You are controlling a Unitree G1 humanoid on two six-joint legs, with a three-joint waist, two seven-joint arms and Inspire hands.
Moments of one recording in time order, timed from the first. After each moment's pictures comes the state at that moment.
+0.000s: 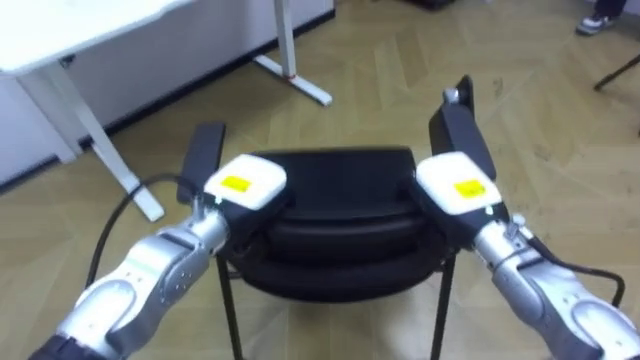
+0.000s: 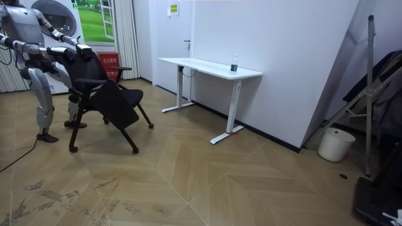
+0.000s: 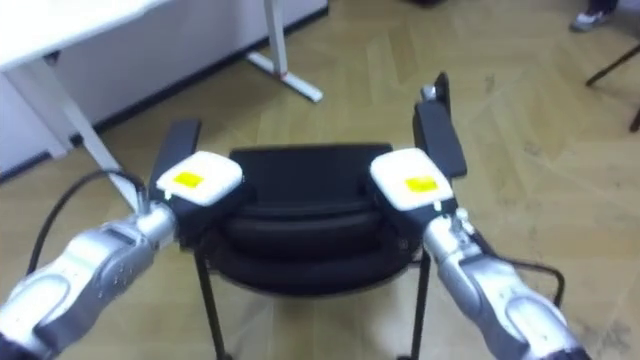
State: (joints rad) left arm -0.19 0.53 -0.49 0.16 0.90 -0.08 -0.18; right arm -0.13 -0.61 0.44 0.32 -0.87 -0.19 -0.20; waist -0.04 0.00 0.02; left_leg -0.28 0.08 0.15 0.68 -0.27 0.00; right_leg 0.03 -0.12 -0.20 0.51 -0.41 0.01
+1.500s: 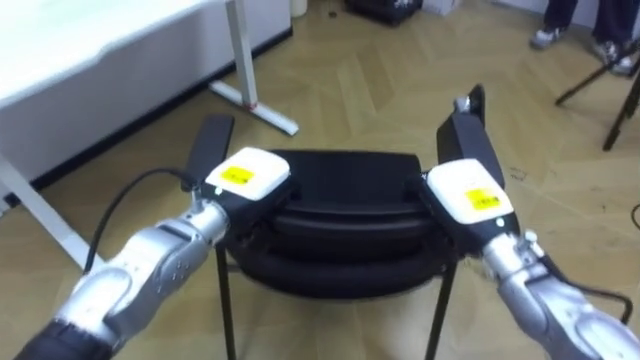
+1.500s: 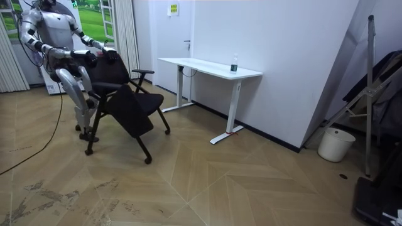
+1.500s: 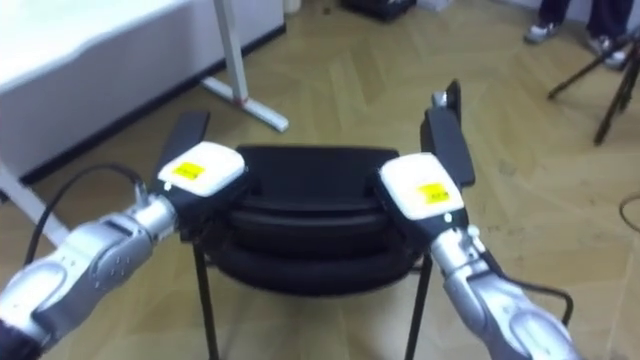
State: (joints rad) left arm -0.26 0.53 -0.47 0.23 0.84 -0.15 -0.12; right arm -0.10 -0.58 0.40 0.35 -0.90 -0.20 -0.35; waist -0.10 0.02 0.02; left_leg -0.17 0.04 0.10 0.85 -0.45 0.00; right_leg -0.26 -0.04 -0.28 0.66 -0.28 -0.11
